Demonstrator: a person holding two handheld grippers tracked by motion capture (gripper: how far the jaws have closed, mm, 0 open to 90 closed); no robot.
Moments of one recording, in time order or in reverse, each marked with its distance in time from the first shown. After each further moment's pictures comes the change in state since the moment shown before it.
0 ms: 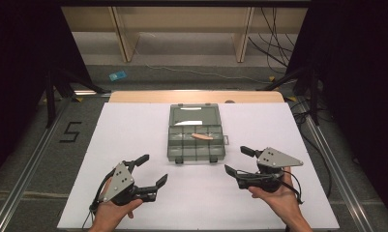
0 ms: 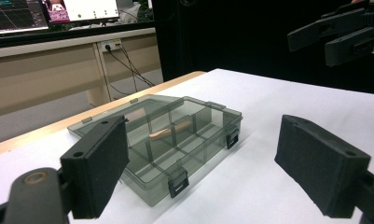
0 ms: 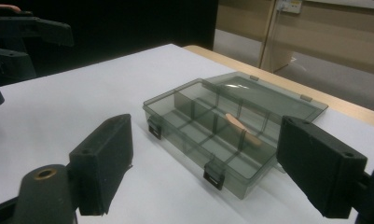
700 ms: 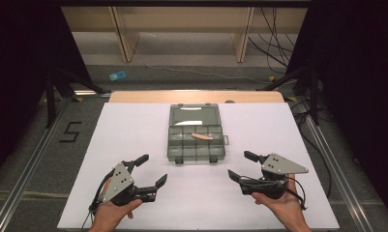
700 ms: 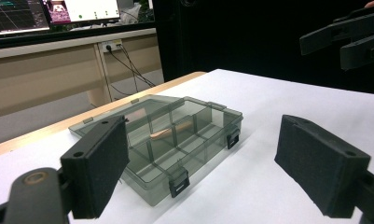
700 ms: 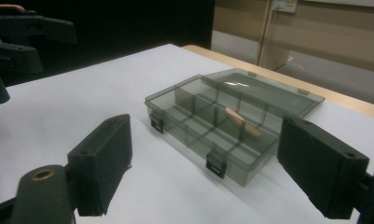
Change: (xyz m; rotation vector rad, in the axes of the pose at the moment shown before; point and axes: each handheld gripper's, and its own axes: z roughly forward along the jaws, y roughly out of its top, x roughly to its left) left arm 0.000 0.000 0.000 -0.013 -0.002 -0.002; right arm 0.003 -0.010 -0.012 -0.021 -0.036 0.000
